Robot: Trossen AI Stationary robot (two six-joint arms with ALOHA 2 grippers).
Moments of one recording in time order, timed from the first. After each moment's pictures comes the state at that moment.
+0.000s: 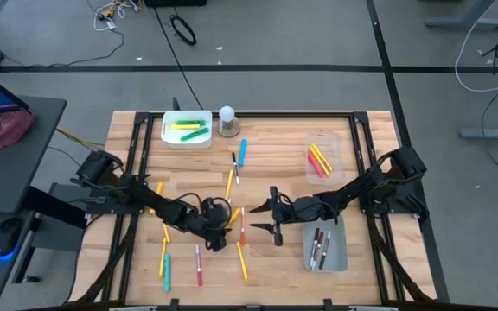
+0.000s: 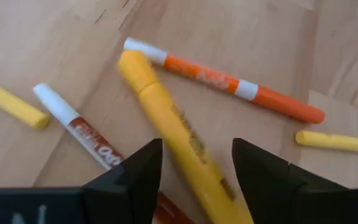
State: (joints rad) left arm -0.43 1.73 0.73 0.09 -0.40 -0.70; right arm 0.32 1.76 0.69 0.87 0.24 0.02
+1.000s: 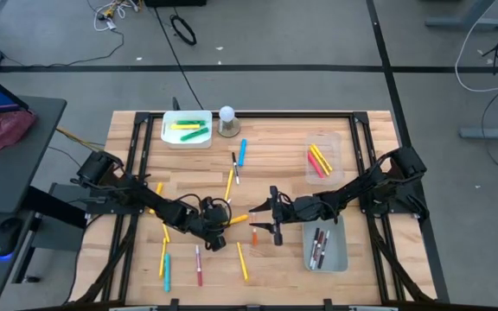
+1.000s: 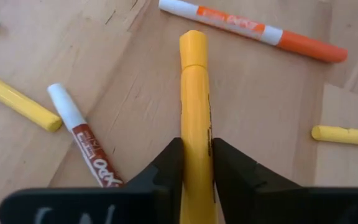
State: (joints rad) left arm -0.43 1.74 0.73 0.07 -0.43 -0.67; right arm 0.32 1.75 0.69 0.87 0.24 0.02
